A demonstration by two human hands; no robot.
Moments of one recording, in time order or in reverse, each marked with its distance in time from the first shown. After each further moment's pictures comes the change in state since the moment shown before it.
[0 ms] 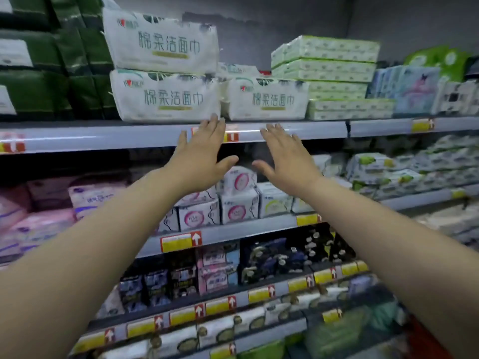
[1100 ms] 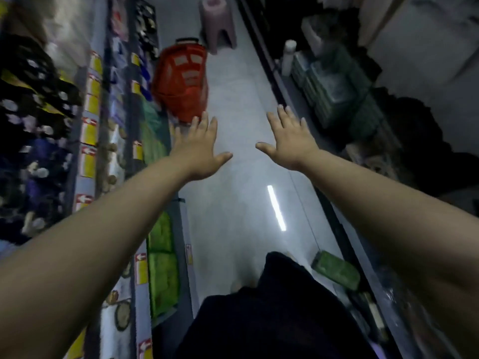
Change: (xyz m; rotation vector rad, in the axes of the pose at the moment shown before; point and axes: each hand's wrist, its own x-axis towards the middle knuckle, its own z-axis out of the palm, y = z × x) left_hand -0.195 0.225 0.292 -0.066 -0.716 1.356; right_hand -0.491 -0.117 0.077 -0.205 -0.416 1.737
